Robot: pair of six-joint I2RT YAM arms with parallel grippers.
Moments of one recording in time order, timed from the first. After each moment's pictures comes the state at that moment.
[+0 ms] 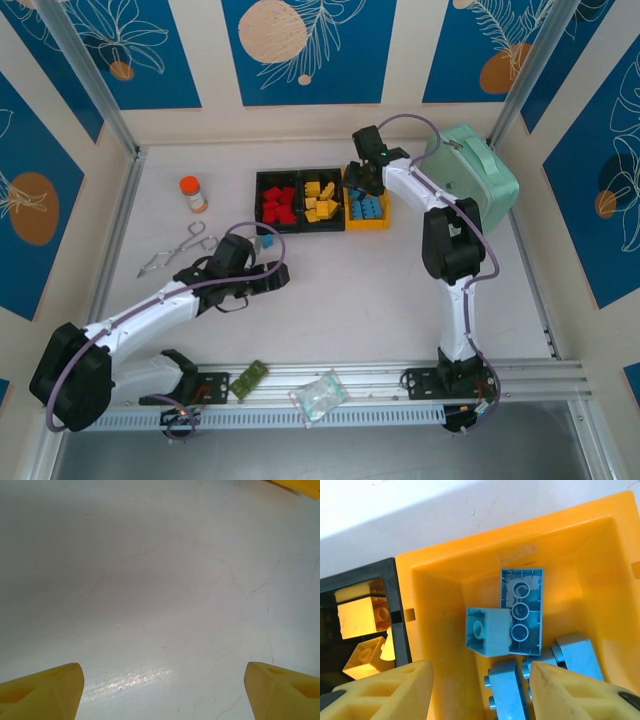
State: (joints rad) left arm -0.61 1.14 0.62 -0.34 0.16 -0.77; right arm 0.37 2.14 1.82 -0.70 0.04 0.57
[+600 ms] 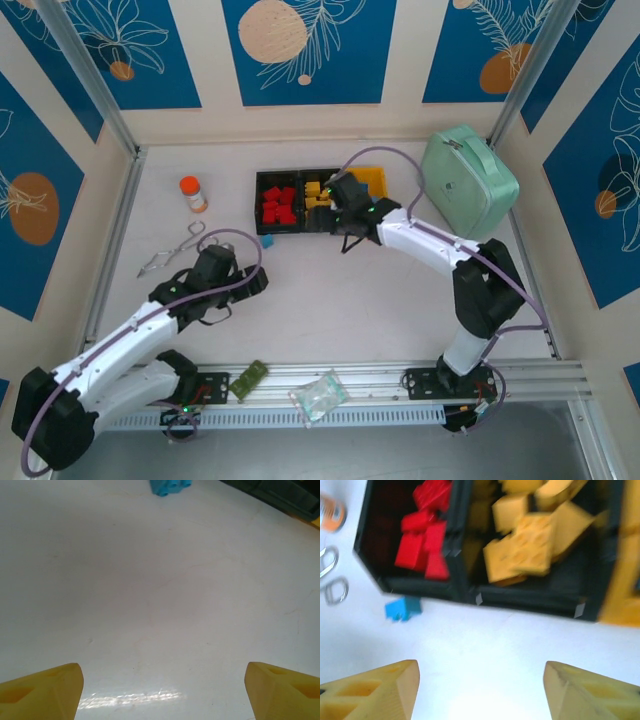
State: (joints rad) left arm -0.56 0.89 0.57 -0.57 0.00 -0.85; right arm 0.70 1.70 1.26 -0.44 0.01 0.58
